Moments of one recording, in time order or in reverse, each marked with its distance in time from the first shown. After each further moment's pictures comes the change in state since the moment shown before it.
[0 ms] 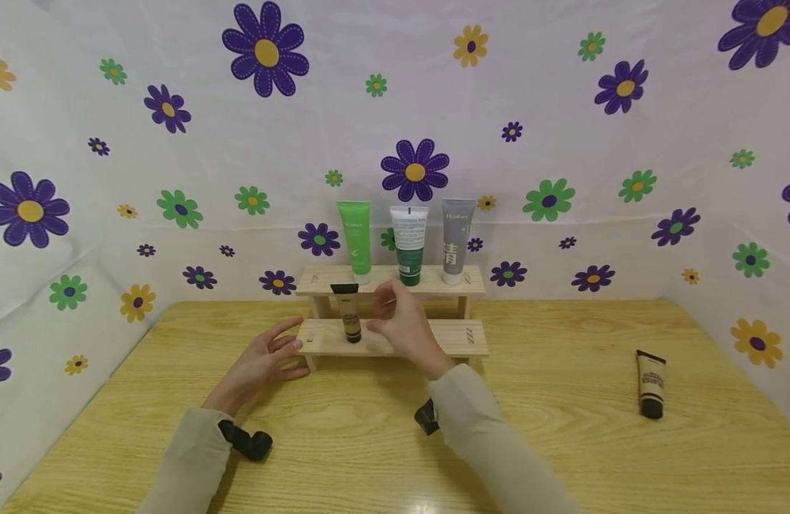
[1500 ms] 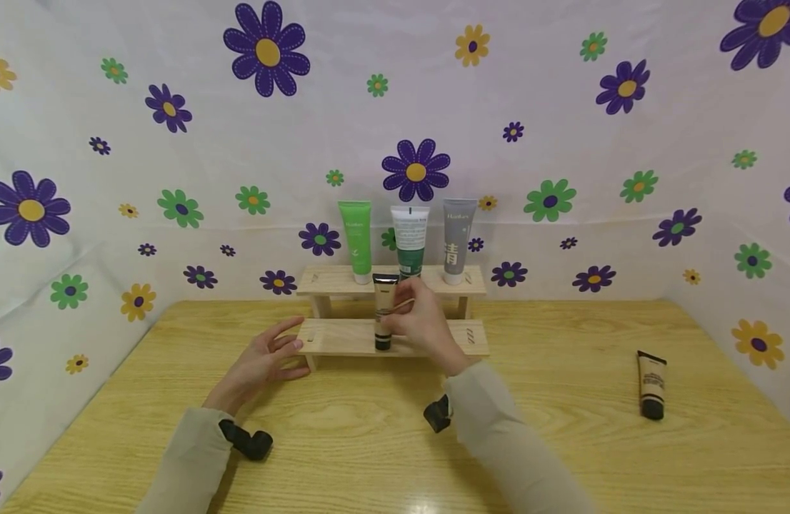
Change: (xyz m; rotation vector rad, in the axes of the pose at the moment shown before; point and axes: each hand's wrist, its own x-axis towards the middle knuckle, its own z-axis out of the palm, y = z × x) left_hand -0.001 0.000 0.000 0.010 -0.011 0.008; right_hand 0.002 0.001 -0.021 0.130 0.009 0.131
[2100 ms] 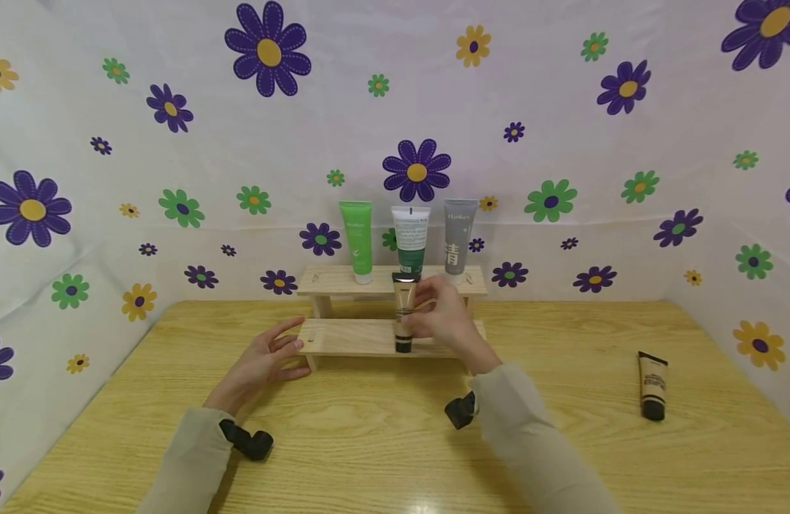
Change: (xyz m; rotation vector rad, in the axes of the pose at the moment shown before) left_hand 0.001 -0.002 -0.001 -0.001 -0.004 0.005; right_hand -0.007 -0.003 -0.033 -0.011 -0.061 0.077
